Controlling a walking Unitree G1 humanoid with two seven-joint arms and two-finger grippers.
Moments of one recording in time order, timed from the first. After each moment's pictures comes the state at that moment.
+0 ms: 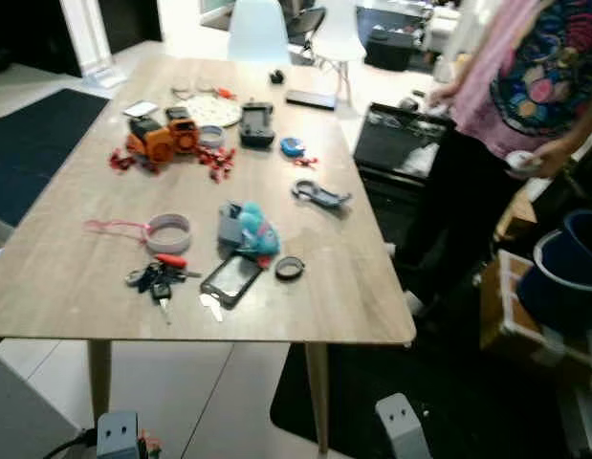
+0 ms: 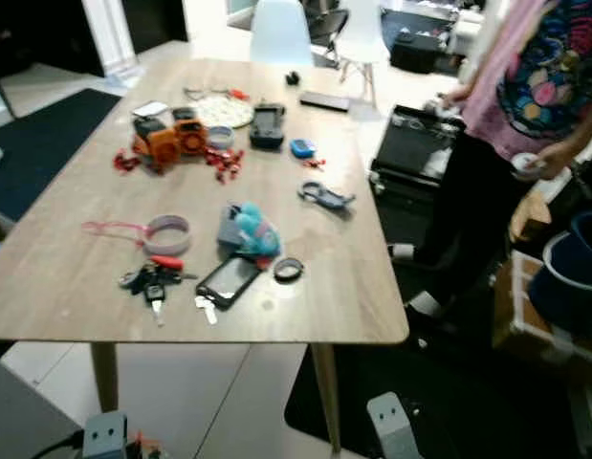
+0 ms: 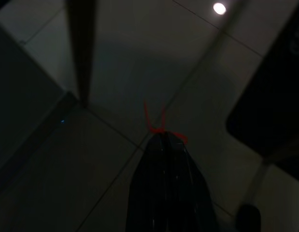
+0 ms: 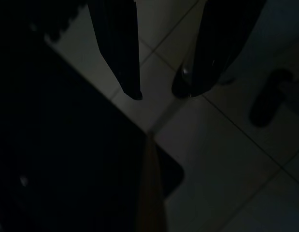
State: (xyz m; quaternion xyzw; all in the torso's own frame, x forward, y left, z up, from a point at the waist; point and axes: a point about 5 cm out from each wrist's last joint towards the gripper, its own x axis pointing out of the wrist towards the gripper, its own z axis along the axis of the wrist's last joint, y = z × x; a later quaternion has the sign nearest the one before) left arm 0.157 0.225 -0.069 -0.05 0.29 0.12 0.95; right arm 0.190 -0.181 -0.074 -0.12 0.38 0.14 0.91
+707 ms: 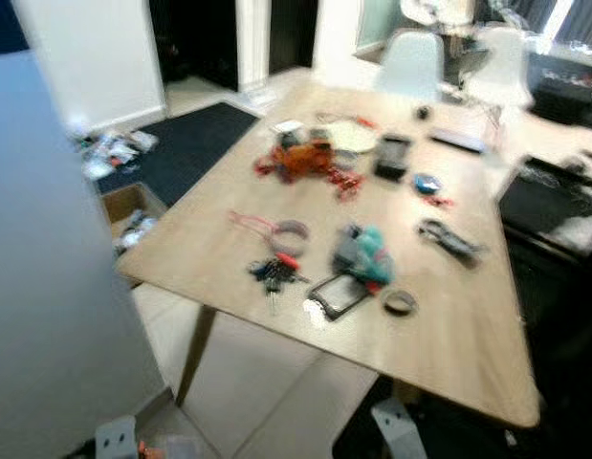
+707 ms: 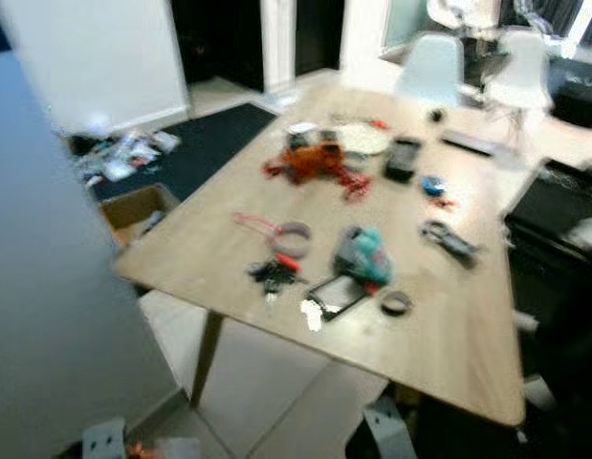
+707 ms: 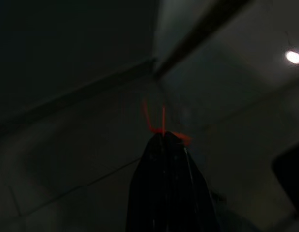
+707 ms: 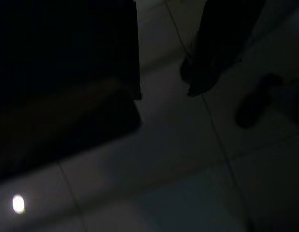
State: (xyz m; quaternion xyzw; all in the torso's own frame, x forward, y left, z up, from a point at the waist) left arm 0.148 0.223 -0.078 -0.07 0.32 0.15 0.93; right arm 0.195 -0.172 -0.073 -0.12 0.37 0.15 0.91
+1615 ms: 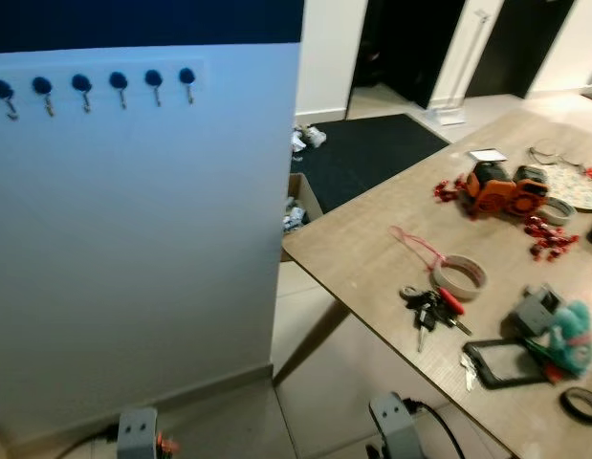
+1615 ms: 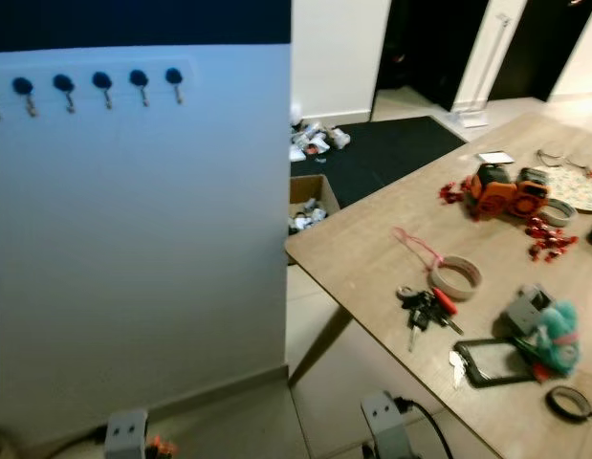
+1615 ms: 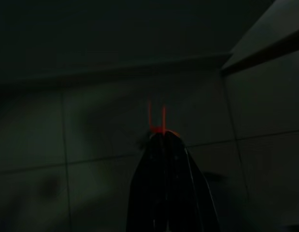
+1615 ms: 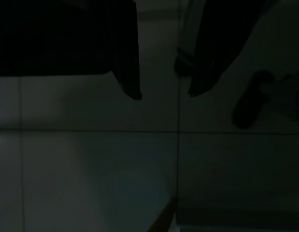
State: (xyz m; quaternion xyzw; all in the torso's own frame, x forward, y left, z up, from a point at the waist) left arm 0.171 0.205 -0.074 -0.03 0.33 0.06 0.94; right arm 0.189 -0.180 -0.076 -0.10 0.39 0.11 0.91
